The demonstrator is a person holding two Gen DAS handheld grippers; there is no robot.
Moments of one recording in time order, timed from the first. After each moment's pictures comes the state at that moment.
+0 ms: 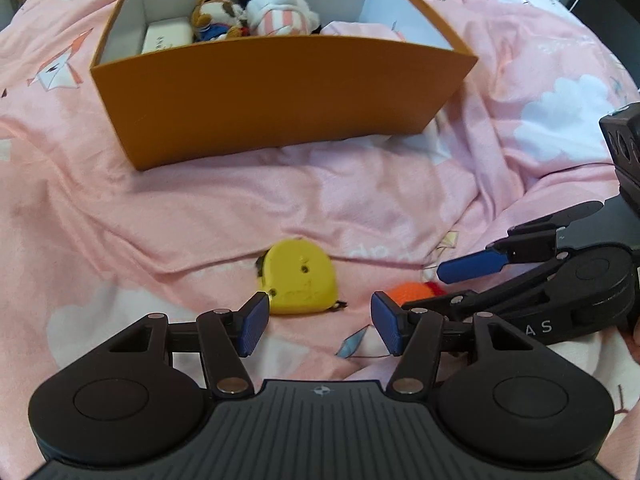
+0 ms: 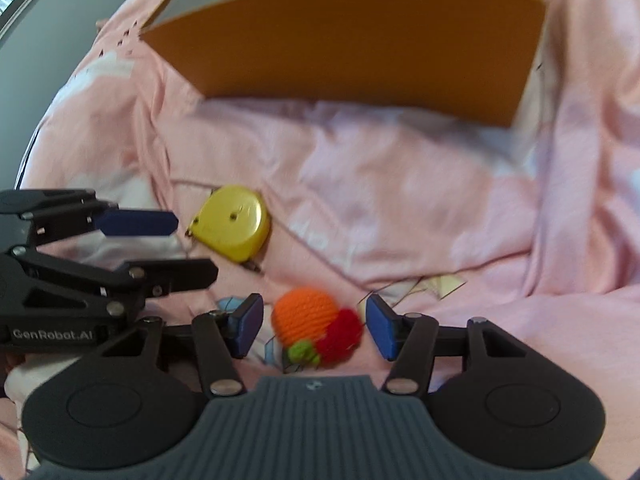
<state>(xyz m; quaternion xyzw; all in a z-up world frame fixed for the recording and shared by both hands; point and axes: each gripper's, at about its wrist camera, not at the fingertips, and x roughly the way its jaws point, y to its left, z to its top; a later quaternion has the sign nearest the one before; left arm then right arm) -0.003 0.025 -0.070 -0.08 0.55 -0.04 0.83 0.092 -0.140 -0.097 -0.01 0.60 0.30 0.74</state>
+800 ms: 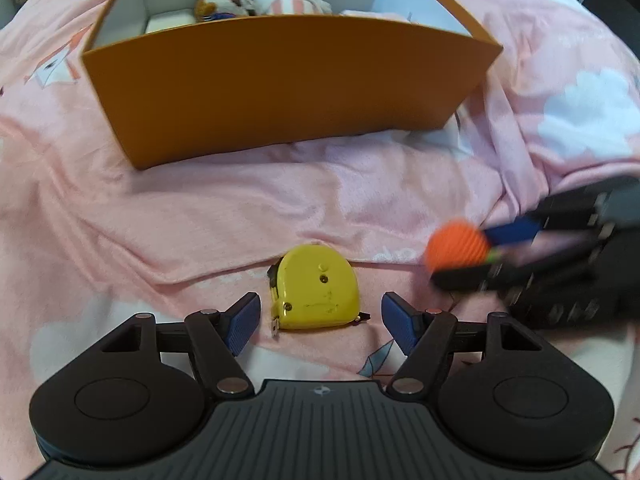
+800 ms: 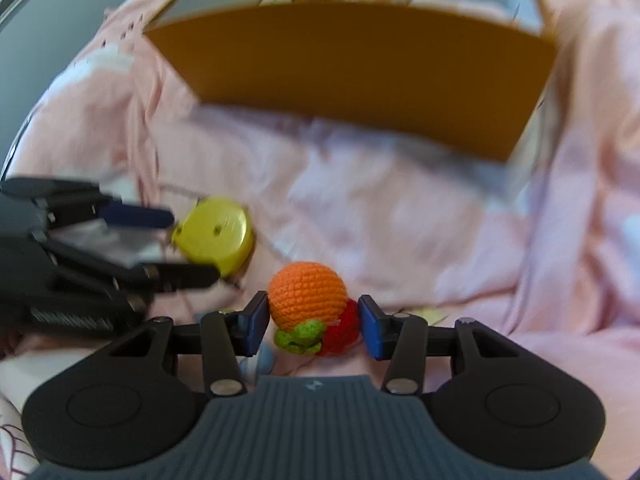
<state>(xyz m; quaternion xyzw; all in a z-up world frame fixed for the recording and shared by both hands) 0.012 0.026 -0.090 -0.06 0.55 -0.03 0.83 0.101 -0.137 -0.090 -0.06 0.56 0.30 0.77</state>
